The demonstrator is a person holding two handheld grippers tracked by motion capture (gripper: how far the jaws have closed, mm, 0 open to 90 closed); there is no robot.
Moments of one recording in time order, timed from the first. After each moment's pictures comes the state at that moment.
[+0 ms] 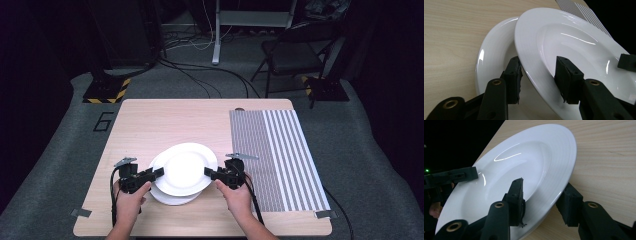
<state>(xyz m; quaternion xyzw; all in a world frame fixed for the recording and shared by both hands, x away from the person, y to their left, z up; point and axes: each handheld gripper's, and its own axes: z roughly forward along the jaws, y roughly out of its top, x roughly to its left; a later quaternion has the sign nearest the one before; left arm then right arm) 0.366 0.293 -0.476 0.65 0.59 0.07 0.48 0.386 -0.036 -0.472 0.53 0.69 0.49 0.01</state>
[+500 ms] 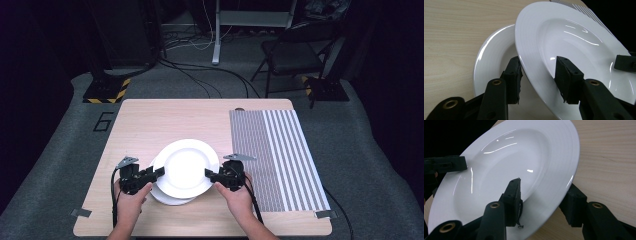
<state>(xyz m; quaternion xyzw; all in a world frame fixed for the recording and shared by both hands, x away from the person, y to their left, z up) 0.360 0.285 -0.467 0.66 0.56 0.11 0.48 0.381 -0.035 -0.469 0.51 0.72 0.47 0.05</state>
